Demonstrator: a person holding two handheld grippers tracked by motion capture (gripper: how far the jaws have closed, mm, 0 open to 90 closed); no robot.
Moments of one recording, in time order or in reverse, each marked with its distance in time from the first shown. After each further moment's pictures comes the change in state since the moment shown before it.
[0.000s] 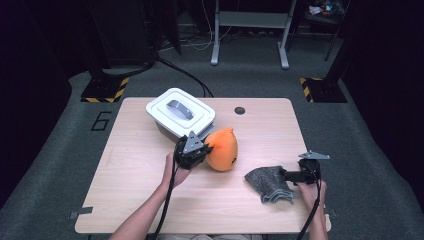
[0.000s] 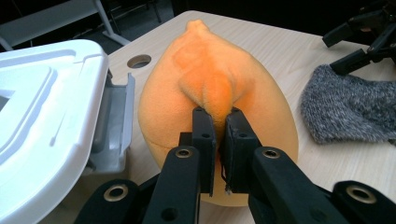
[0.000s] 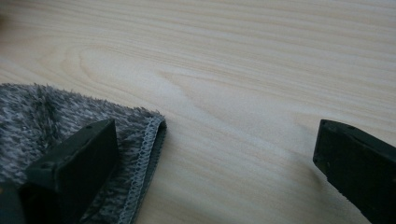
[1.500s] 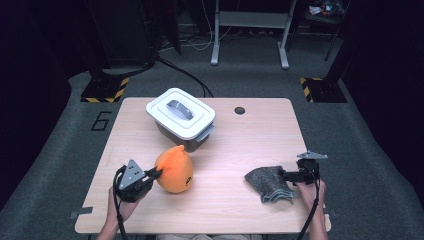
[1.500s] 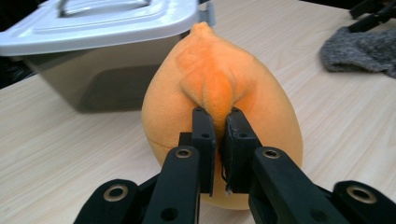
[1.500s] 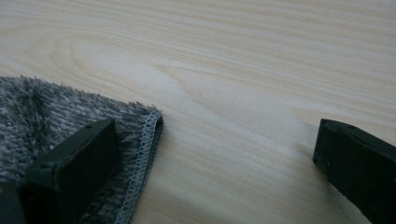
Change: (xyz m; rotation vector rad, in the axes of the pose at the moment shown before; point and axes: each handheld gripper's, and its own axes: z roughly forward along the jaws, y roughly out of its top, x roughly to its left) left arm 0.011 -0.082 -0.148 0.012 0.187 -0.097; right arm 0.001 0.000 0.004 0.027 -0.015 -0.008
